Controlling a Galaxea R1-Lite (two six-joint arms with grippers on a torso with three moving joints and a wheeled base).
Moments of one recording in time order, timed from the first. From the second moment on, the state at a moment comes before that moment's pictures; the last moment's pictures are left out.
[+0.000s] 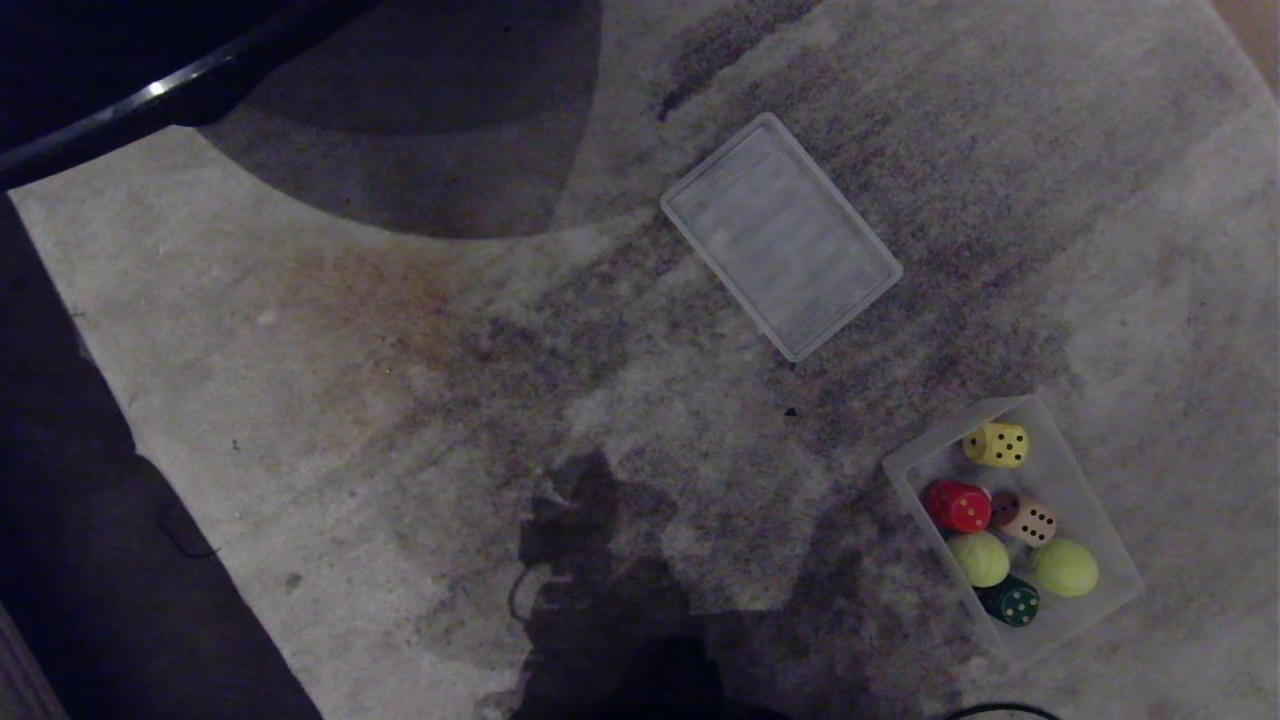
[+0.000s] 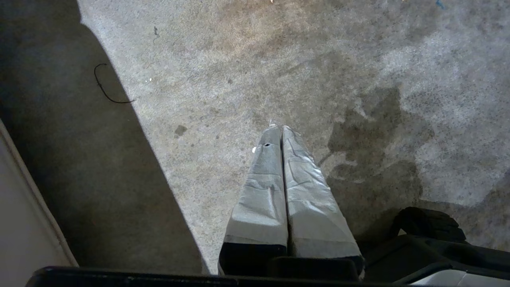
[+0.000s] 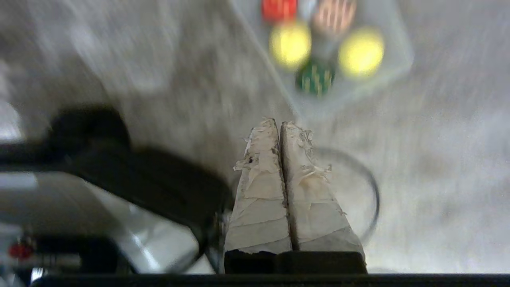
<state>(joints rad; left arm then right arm) 0.00 0.00 0.00 -0.01 0.07 -0.14 0.03 0.24 -0.01 0.00 0.00 0.02</state>
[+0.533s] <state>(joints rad) 0.00 0.00 0.00 -0.01 0.07 -0.14 0.01 0.01 0.00 0.01 0.01 0.01</state>
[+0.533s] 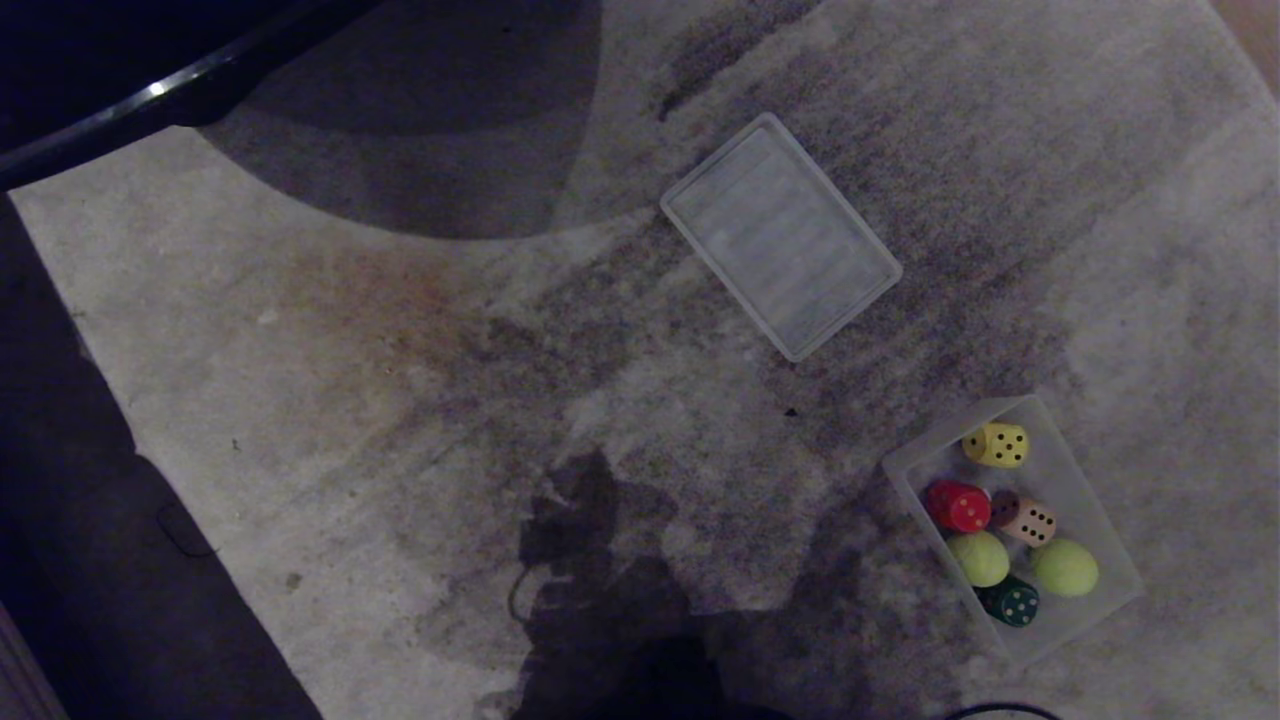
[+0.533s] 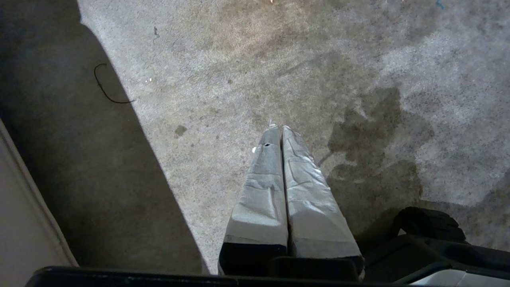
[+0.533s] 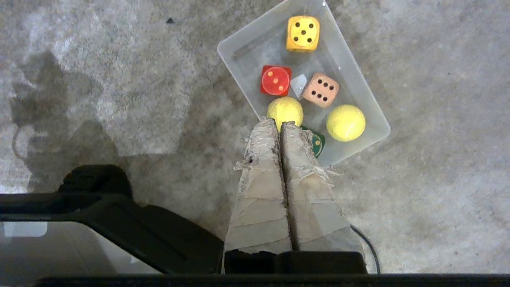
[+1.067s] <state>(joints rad) 0.00 0.00 0.00 -0.01 0.07 -0.14 0.01 0.00 0.00 0.01 0.01 0.01</state>
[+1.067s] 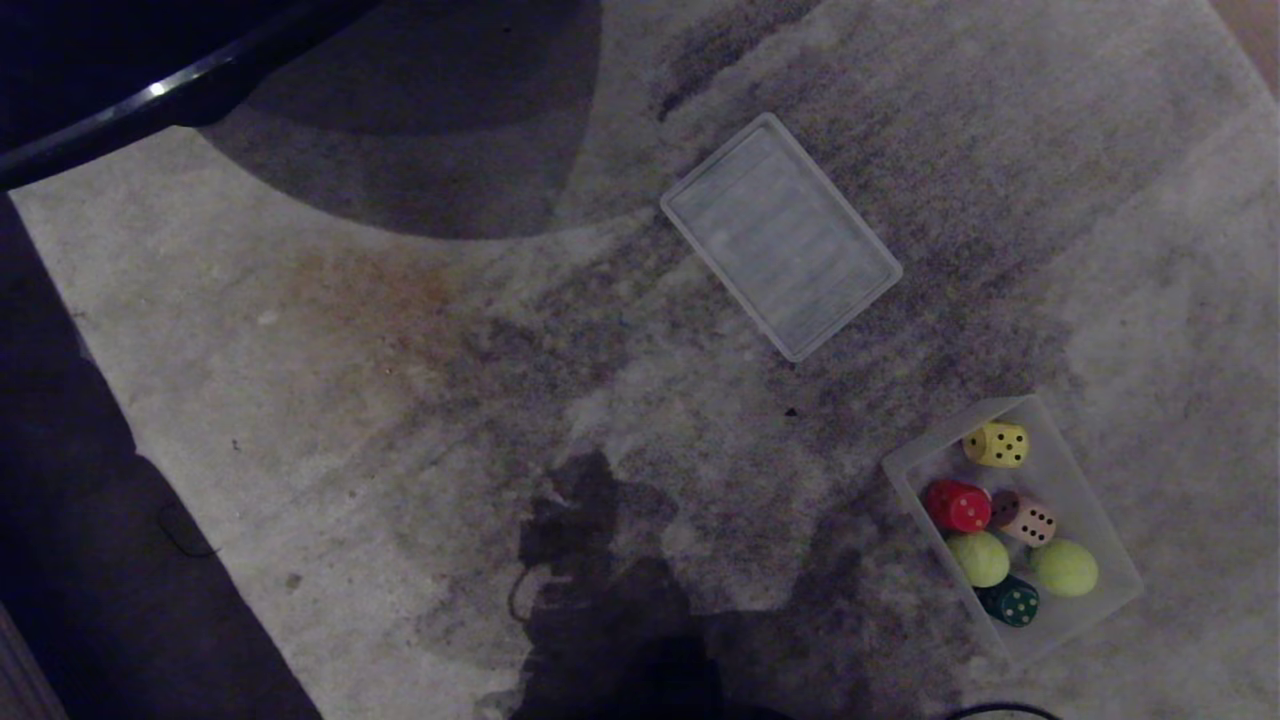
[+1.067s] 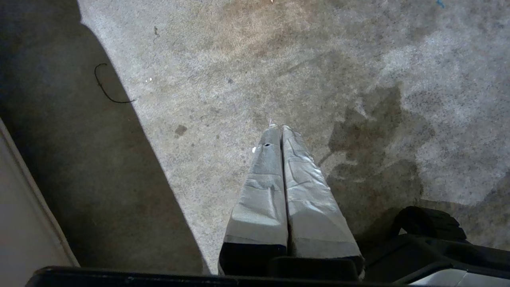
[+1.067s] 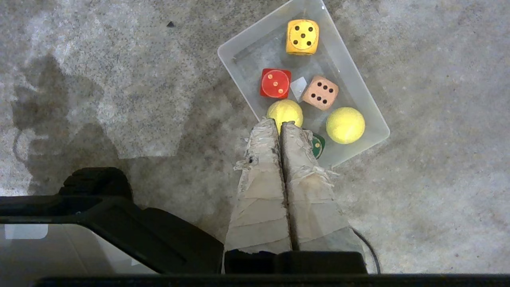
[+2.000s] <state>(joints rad) 0.00 0.00 0.00 -0.01 0.07 -0.15 0.01 0.00 0.00 0.01 0.01 0.01</state>
